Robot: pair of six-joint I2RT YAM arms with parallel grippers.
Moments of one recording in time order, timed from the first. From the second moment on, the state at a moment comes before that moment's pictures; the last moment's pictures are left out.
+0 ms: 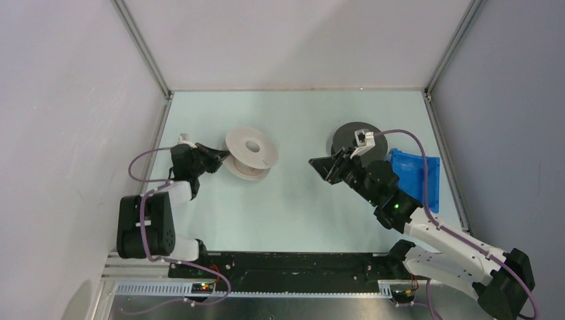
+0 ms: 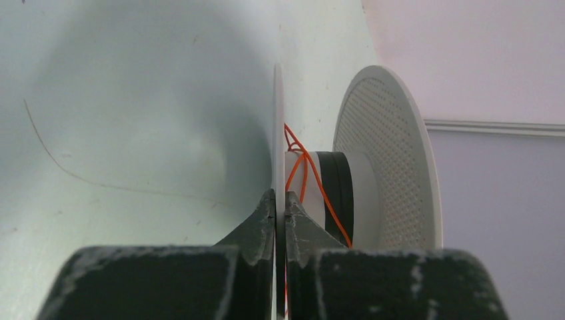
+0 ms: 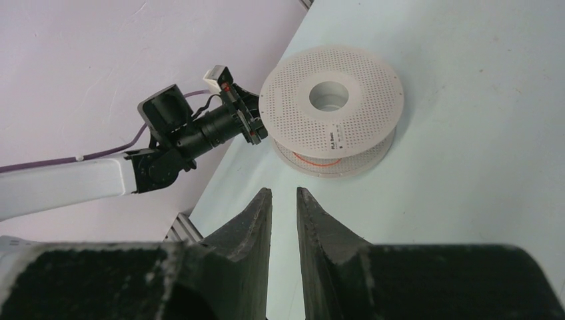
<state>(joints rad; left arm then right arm) 0.11 1.39 0.48 0.46 0.42 -1.03 0.78 0.88 0.62 0.23 0.04 0.72</state>
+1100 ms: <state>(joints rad) 0.32 1.84 0.82 0.49 0.59 -0.94 0.74 0.85 0.62 0.19 0.04 0.70</state>
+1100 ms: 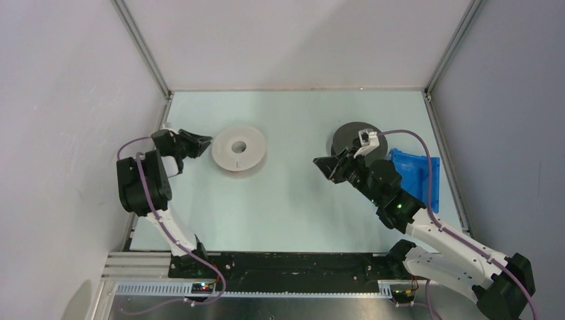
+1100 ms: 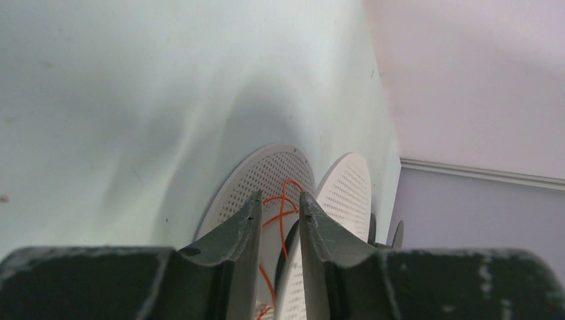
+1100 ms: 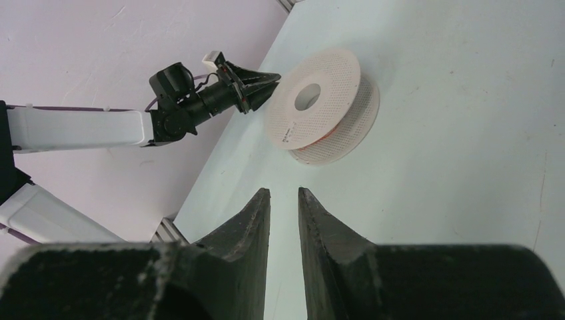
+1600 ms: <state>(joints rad) 0.36 1.59 0.95 0.12 0.49 -0.75 0.63 0.81 0.60 -0.01 0.11 0.71</state>
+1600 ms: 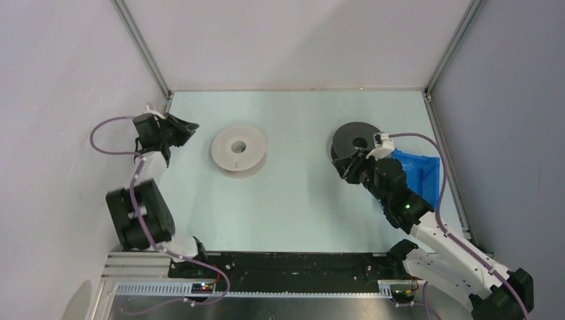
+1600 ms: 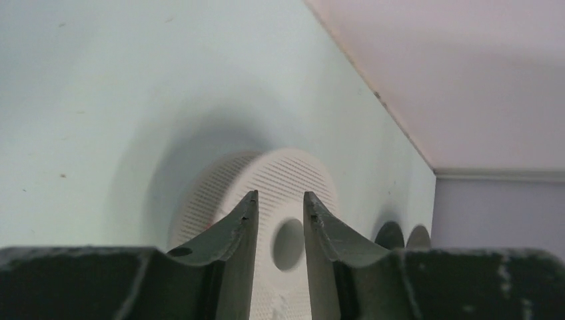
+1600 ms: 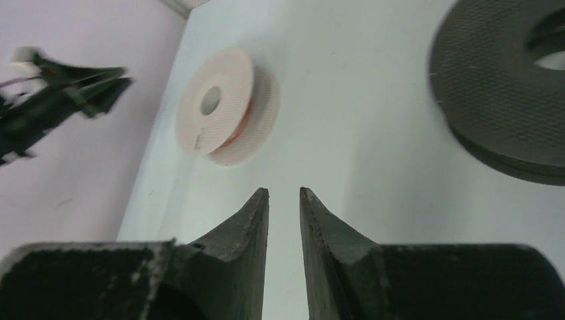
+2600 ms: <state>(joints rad) -0.18 0.82 0.66 -0.26 0.49 -0.37 -0.34 1.00 0.68 -0.40 0.05 0.80</state>
